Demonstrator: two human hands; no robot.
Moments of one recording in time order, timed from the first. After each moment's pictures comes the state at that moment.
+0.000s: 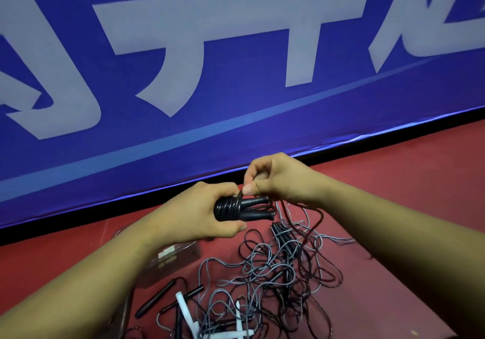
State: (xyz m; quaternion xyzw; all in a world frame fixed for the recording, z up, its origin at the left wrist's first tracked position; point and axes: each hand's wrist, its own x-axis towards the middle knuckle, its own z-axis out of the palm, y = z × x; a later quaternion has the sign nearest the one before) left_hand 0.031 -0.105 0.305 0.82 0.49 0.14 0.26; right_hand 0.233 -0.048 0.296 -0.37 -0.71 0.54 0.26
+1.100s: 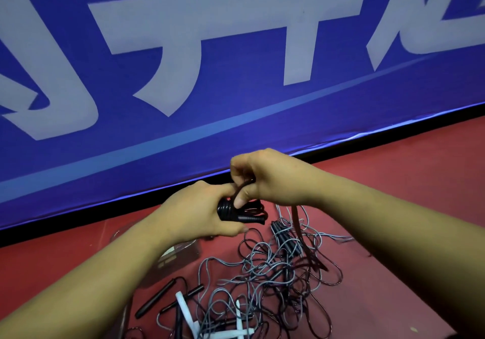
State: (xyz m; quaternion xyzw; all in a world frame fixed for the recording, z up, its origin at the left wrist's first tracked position) left_hand 0.036 -0.101 0.303 0.82 0.55 0.06 0.14; right_hand 0.220 -0.063 0.331 -0.37 -0.88 0.26 0.15
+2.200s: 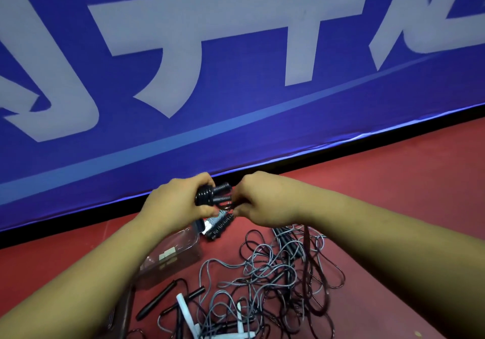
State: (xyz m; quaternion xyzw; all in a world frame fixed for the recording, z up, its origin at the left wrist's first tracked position) left_hand 0.008 -0.084 0.292 0.73 0.68 0.04 0.07; right_hand 0.207 -0.069 0.310 -0.39 -0.89 0.22 0.02
